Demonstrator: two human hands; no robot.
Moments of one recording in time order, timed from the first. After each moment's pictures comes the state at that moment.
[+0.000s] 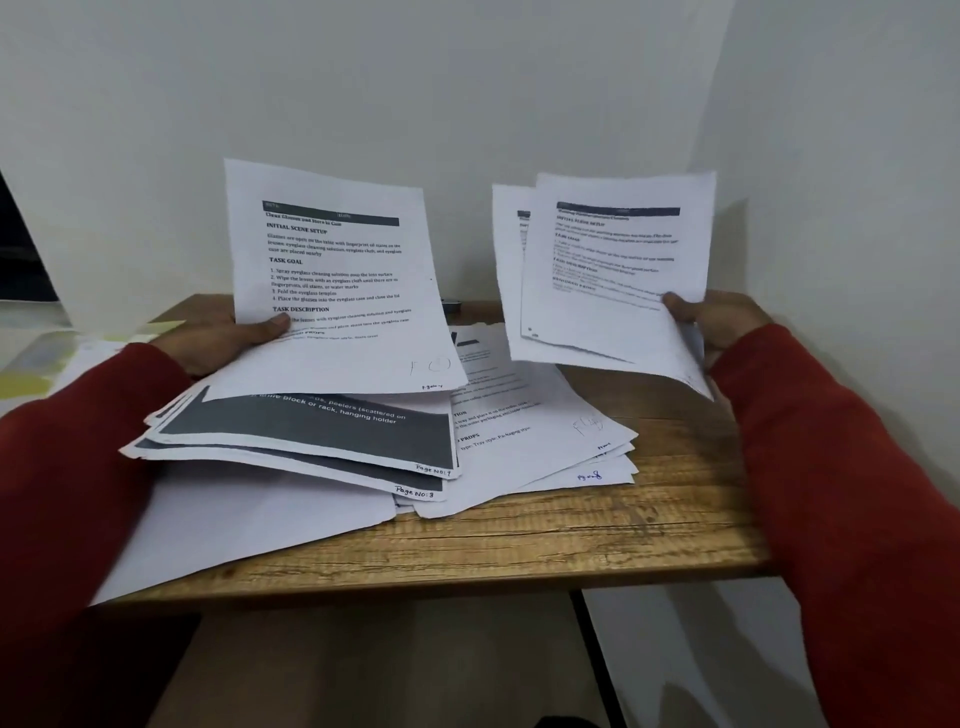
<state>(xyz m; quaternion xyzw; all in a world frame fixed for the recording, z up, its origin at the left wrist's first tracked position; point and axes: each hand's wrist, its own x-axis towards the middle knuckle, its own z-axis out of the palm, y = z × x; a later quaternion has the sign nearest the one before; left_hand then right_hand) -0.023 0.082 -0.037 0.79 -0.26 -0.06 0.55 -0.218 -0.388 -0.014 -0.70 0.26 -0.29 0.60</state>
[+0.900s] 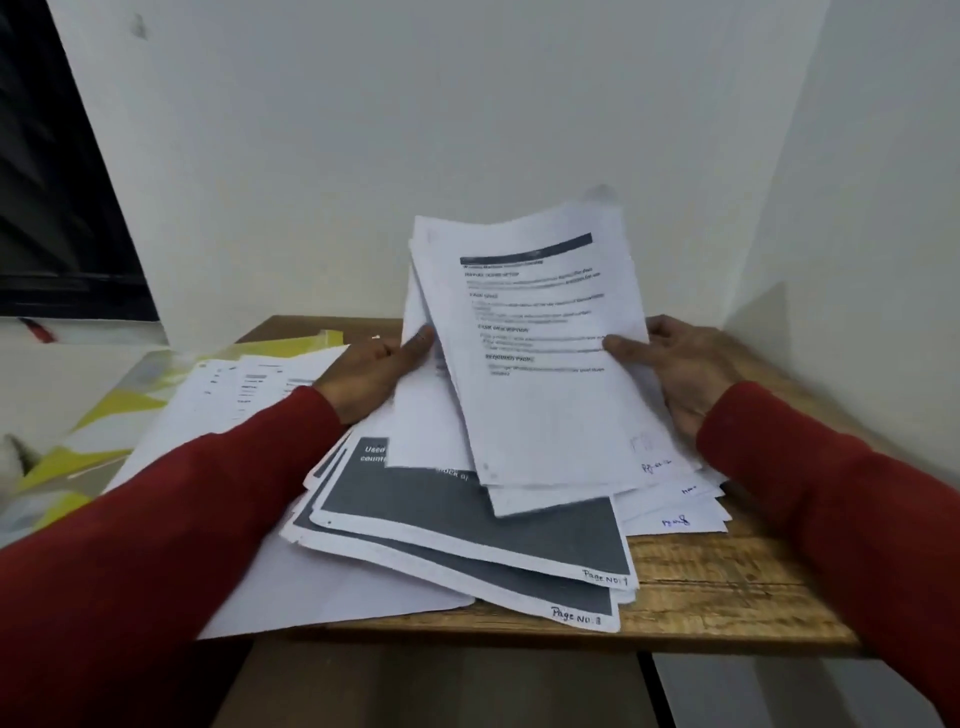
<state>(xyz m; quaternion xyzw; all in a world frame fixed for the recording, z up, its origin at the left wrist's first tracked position) -0.070 0.029 -0.038 0.80 -0.24 -0.05 0.55 -0.184 -0.267 -0.033 -0.64 0.09 -0.21 0.73</state>
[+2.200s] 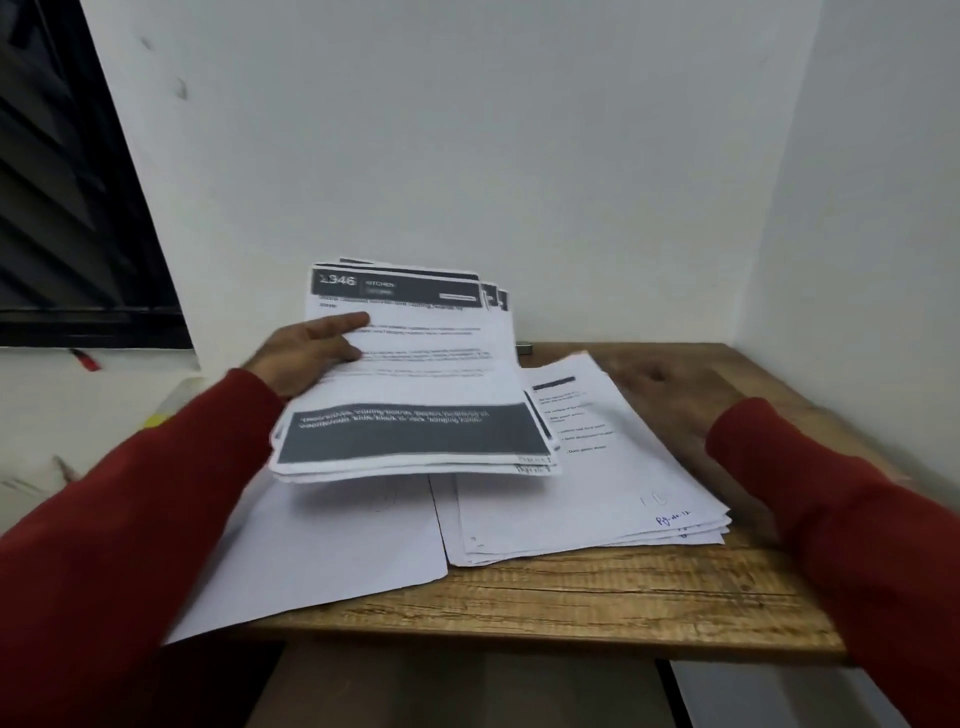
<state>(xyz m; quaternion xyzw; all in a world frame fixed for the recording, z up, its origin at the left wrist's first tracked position) -0.053 0.087 0.001 0.78 -0.20 0.00 0.59 -0.198 -0.273 -0.029 -0.90 0.08 -0.17 0.39</state>
